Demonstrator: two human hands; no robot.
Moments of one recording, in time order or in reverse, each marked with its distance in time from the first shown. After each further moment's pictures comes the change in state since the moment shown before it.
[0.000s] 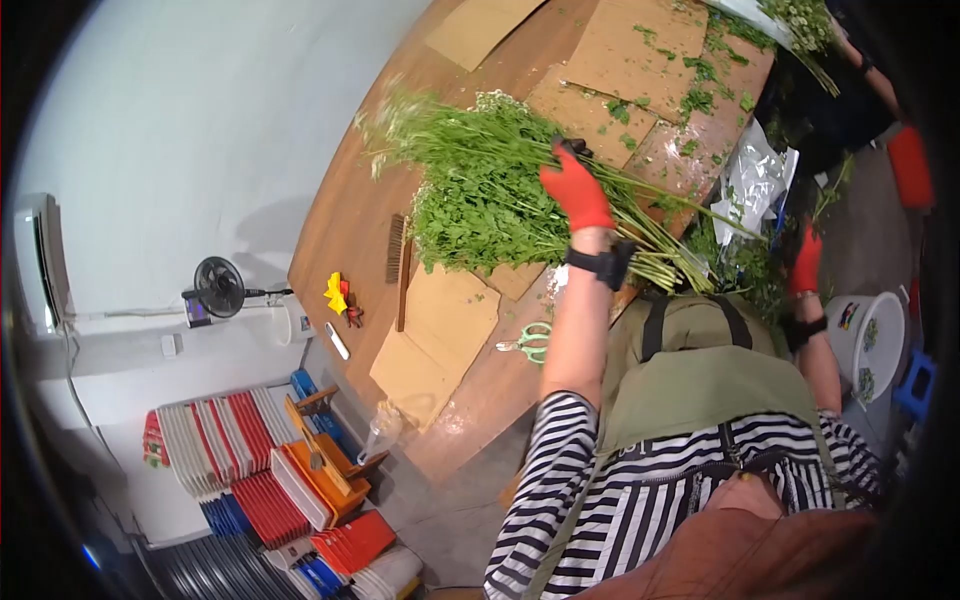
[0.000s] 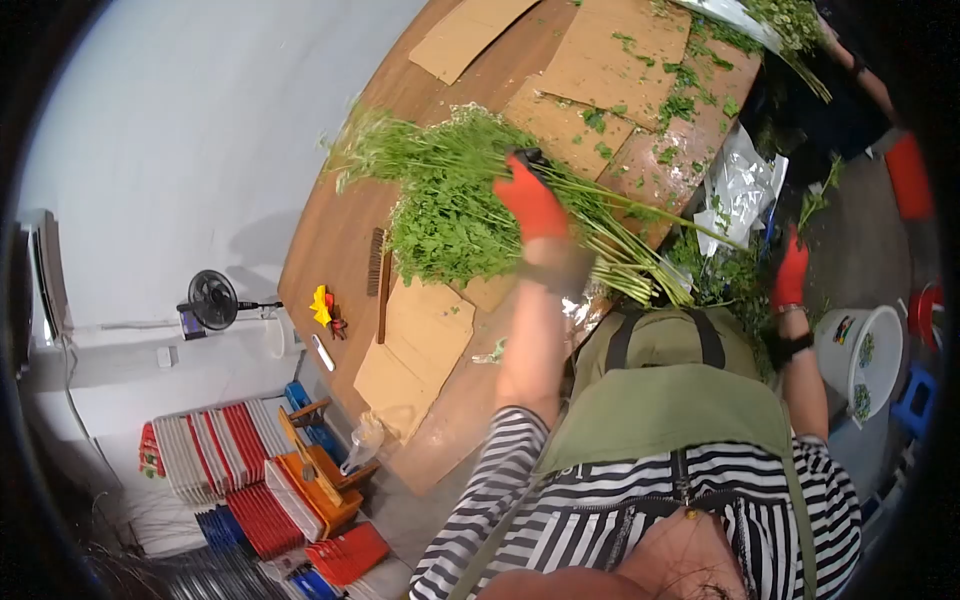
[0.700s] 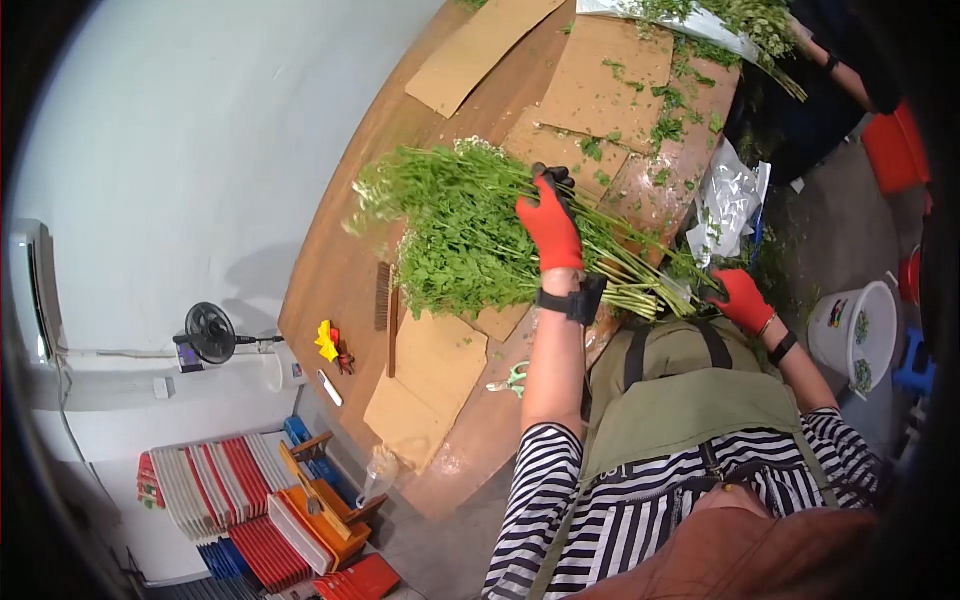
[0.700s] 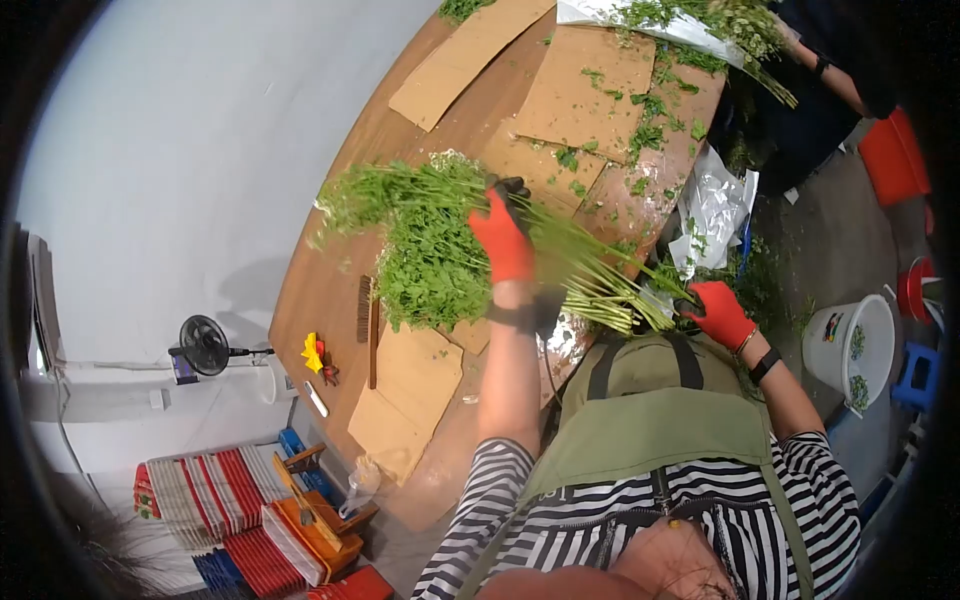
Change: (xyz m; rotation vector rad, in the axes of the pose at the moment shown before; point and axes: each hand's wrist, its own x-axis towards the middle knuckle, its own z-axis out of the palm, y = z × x) left_hand 0.003 0.024 0.001 -0.169 -0.336 -0.013; right_hand -0.086 -0.007 0.053 -1.140 -0.716 -0.841
